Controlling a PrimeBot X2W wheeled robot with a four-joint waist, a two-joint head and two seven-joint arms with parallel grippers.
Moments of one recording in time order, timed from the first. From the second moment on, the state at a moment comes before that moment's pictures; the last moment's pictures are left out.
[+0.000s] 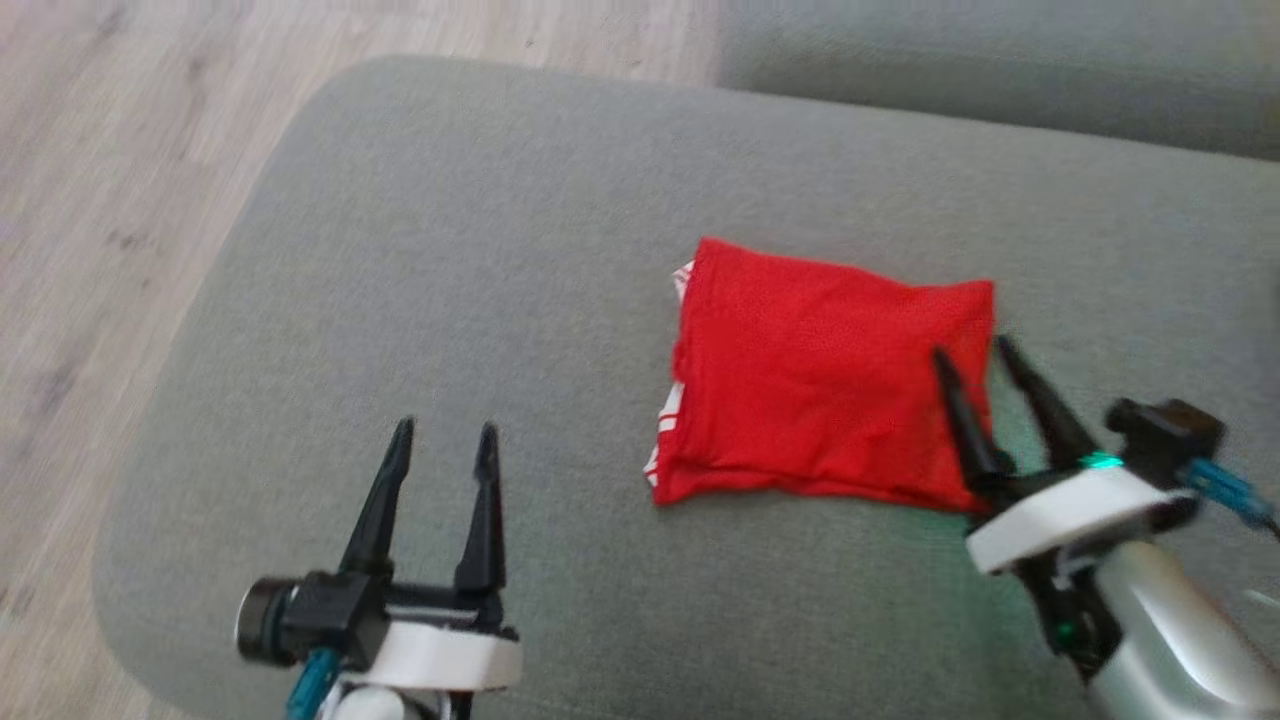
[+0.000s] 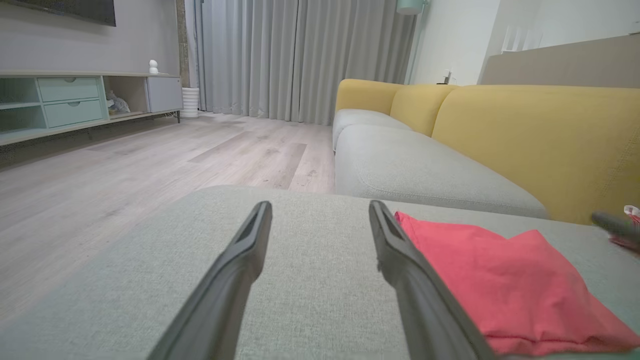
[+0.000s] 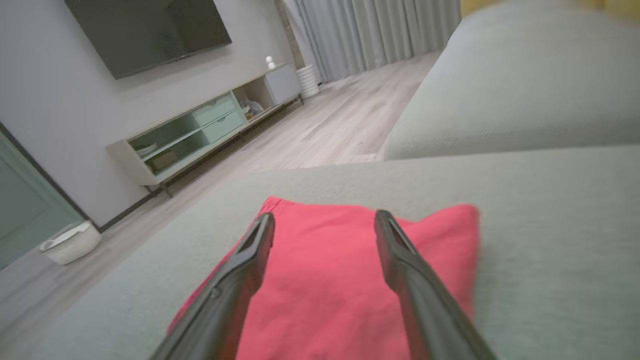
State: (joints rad) left arm -0.03 0.05 -0.29 0.12 -0.21 0.05 -0.26; right arm -0.27 -0.31 0.43 0.42 0.65 0.13 -0.25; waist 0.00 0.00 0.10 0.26
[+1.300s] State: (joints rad) left arm 0.09 0.05 -0.19 0.21 -0.12 0.00 -0.26; right arm 0.16 -0.04 -0.01 0.14 0.14 0.13 -0.25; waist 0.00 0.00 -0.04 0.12
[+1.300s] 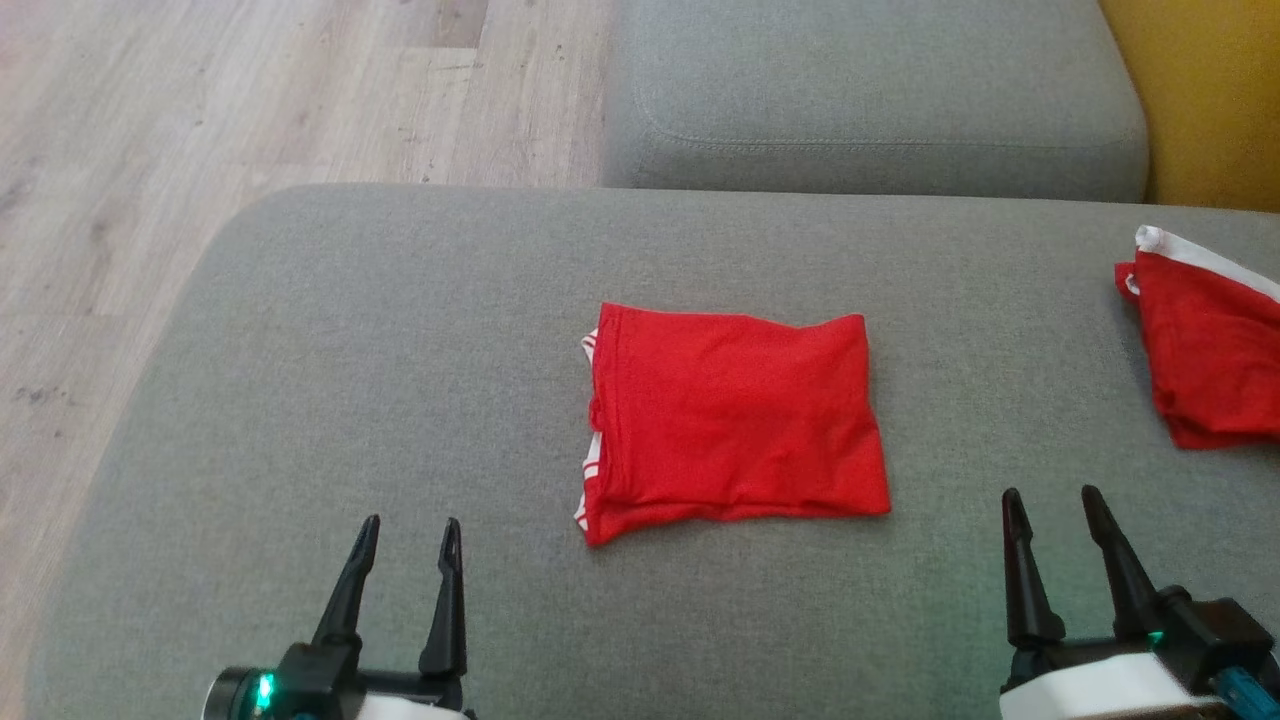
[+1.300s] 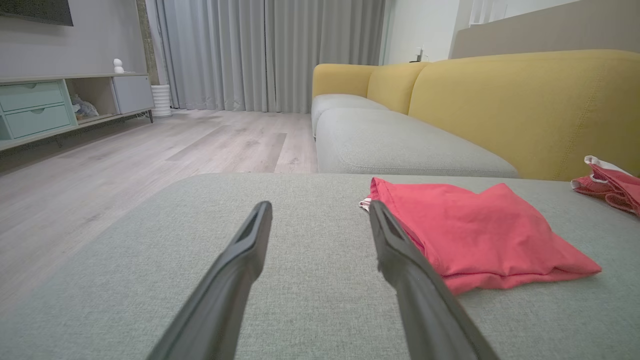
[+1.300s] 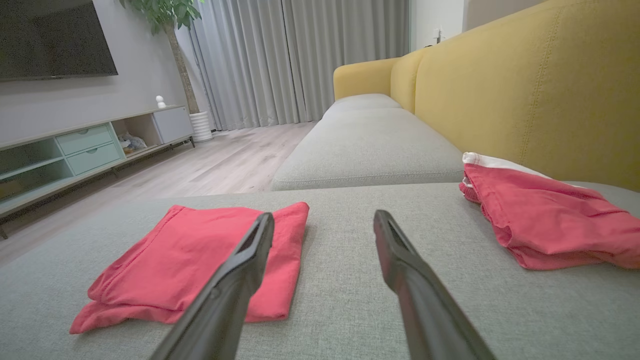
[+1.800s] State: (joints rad) left arm 0.08 0.05 -0.19 0.18 -0.11 0.00 -0.26; right arm 0.10 -0.04 0.01 0.25 0.18 0.13 -0.25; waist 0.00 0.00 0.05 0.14
